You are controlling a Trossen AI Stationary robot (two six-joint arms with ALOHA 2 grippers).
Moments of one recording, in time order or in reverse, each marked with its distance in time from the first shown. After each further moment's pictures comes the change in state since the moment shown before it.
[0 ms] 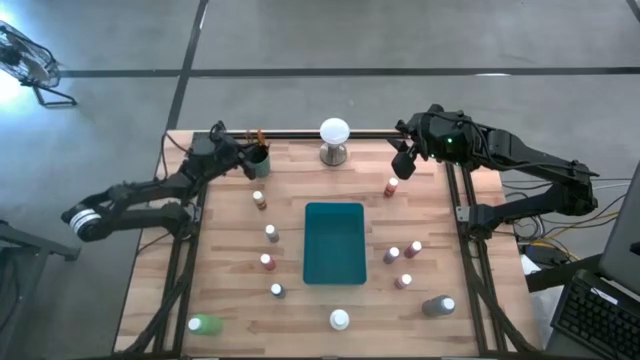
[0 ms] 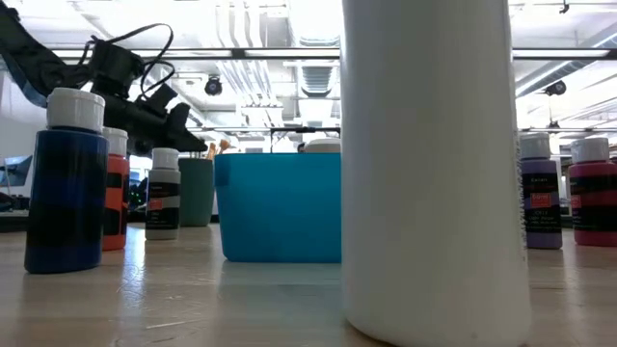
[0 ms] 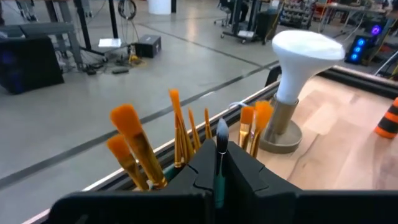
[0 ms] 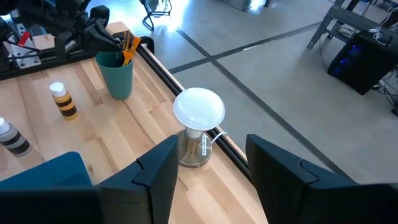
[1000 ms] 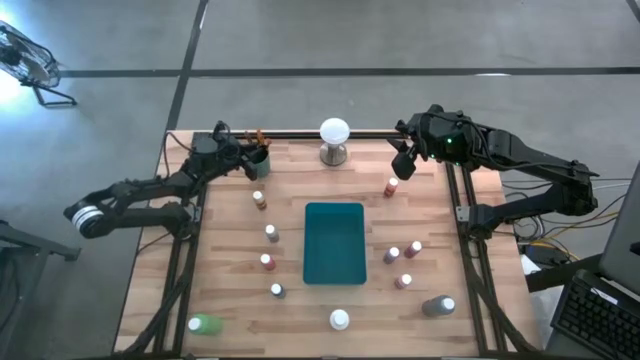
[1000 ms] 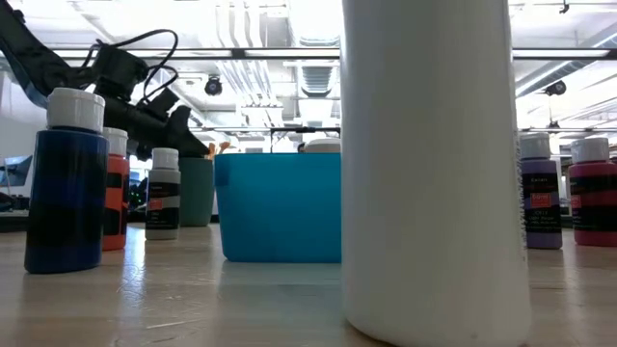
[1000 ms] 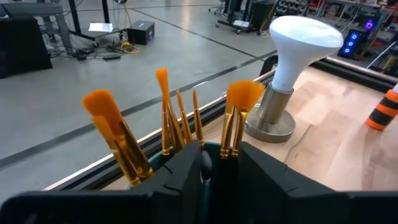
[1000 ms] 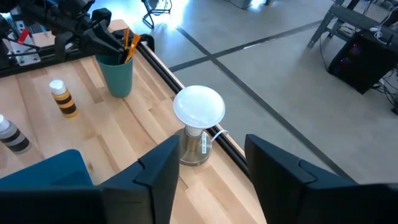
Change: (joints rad) left arm 0.001 0.030 0.008 -0.020 0.029 -0.031; right arm 0.000 0.000 0.000 -0.008 -0.002 0.000
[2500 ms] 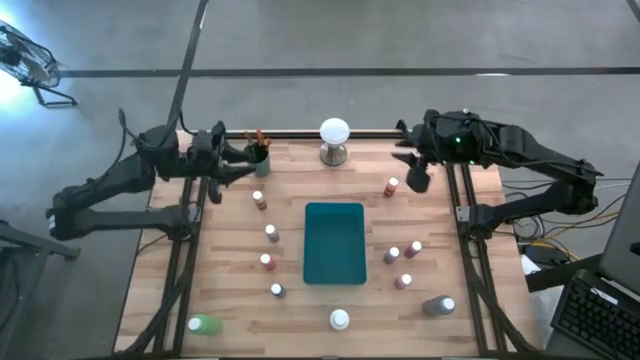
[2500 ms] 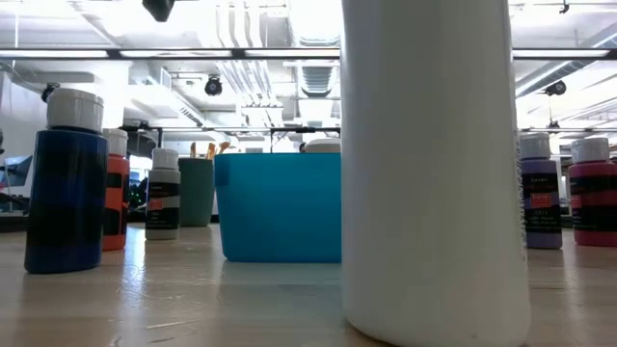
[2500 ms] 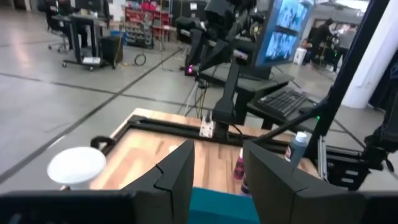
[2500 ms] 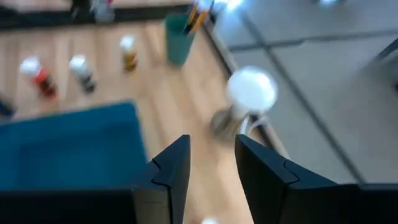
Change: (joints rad) left arm -0.533 -0.371 0.684 -0.887 0.095 -0.037; right arm 0.036 0.001 0.107 -0.200 -0.221 -0.124
